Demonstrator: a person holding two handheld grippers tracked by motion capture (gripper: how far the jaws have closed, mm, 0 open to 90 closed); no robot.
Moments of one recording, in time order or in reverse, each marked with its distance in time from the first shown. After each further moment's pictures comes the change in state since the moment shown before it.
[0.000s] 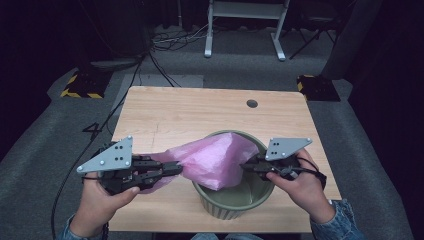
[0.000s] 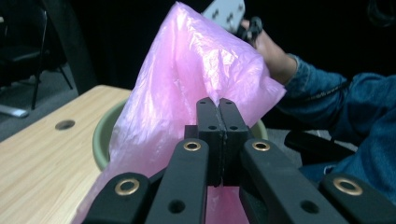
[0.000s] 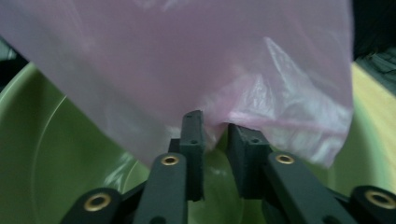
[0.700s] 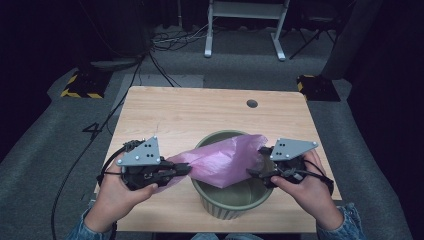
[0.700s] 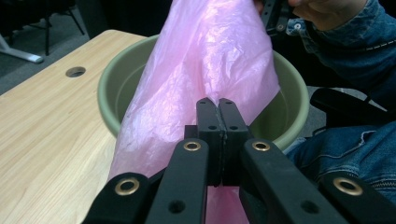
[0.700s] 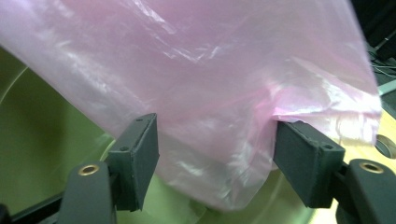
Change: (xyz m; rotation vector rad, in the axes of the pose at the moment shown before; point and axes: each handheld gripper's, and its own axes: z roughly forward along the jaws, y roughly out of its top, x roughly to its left) left arm 0.008 -0.008 0.025 0.241 0.088 -0.030; right arm -0.002 -0.009 -0.016 0.033 -0.158 0.033
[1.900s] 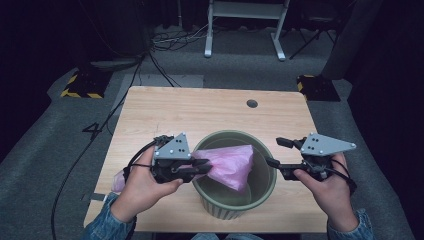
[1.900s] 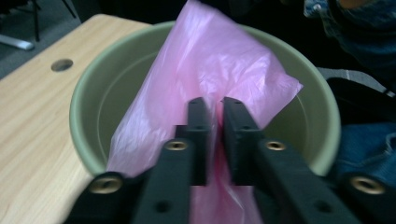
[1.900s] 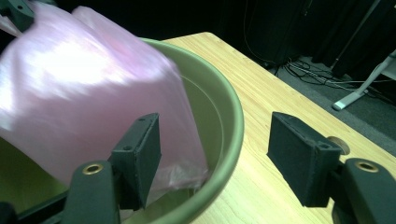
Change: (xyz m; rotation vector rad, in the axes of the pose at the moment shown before) left arm 0.000 0.022 0.059 0.062 0.009 0.038; right arm -0.019 -0.019 -0.038 -0.170 -0.108 0.106
